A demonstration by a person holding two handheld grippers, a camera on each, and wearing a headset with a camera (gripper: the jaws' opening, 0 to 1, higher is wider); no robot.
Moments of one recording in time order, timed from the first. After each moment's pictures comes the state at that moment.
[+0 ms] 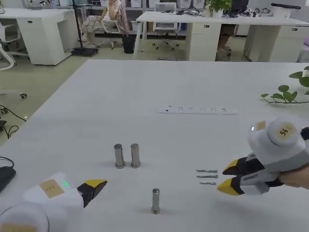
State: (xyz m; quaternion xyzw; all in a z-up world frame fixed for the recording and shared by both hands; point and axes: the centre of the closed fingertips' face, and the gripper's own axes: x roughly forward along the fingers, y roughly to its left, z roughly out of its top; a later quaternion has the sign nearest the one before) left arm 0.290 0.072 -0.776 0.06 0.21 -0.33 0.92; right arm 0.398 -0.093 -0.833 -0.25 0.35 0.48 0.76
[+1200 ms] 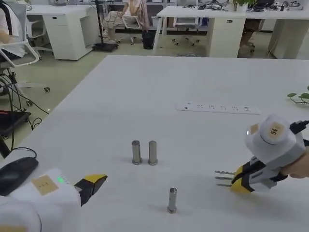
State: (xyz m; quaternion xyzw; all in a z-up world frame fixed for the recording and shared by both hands) left arm 0.286 0.093 -0.764 0.03 0.21 -0.29 0.93; right arm 0.415 -0.085 -0.868 -0.32 0.39 0.53 0.68
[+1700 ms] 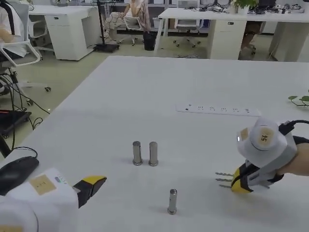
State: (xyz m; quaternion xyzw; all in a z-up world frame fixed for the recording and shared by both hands) left arm 0.284 0.097 -0.763 0.03 0.21 -0.29 0.94; right arm 0.412 -0.085 -0.869 -0.41 0.38 0.55 0.63
